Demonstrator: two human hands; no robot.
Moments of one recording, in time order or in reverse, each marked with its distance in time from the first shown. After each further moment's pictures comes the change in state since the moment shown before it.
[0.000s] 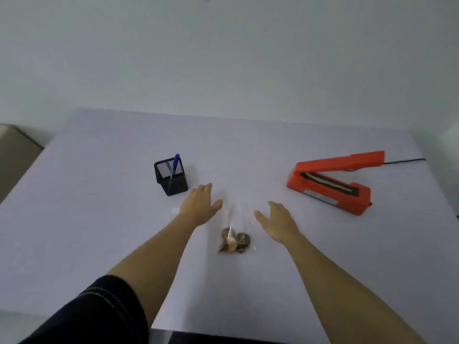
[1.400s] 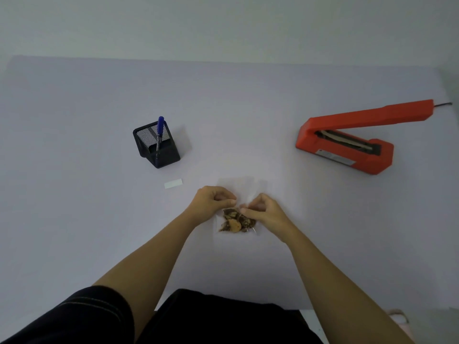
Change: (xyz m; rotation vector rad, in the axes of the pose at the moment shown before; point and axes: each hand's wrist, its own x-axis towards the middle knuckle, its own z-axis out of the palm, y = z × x) left_hand 0.012 -0.034 0.067 -0.689 -0.317 0.000; right_hand -0.005 0.011 0.064 0.860 -0.264 0.104
